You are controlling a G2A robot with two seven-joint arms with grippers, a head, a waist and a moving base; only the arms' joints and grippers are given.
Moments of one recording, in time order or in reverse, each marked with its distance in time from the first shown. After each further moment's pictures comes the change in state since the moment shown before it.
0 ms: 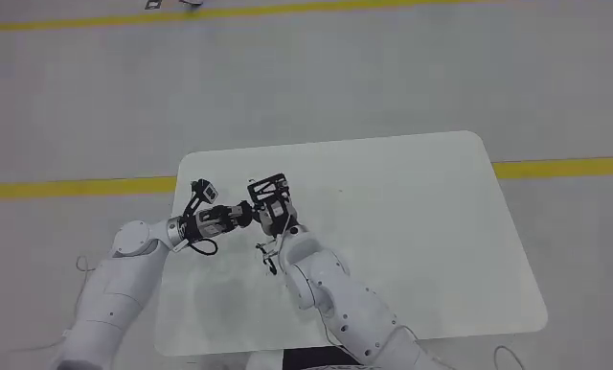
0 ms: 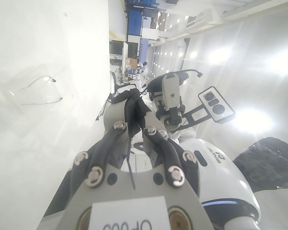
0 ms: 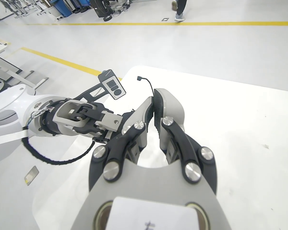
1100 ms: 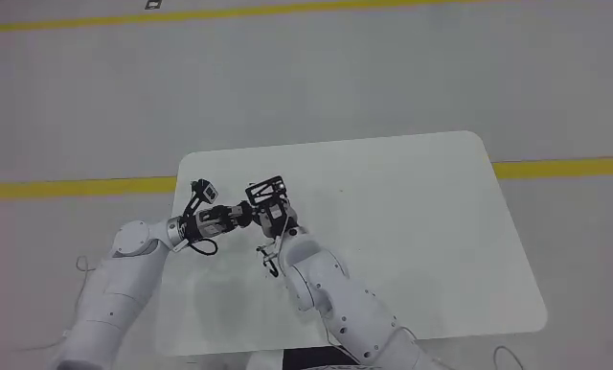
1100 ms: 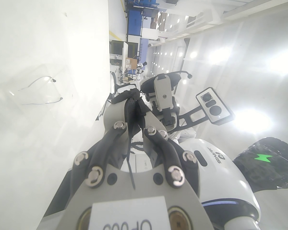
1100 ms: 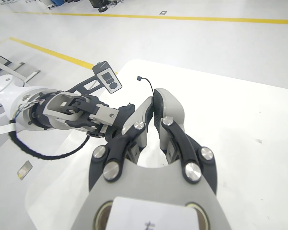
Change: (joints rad) left arm 0.000 0.000 0.000 0.000 0.000 0.000 0.000; right arm -0.003 0.000 -0.008 -0.002 -0.035 -0.001 0.043
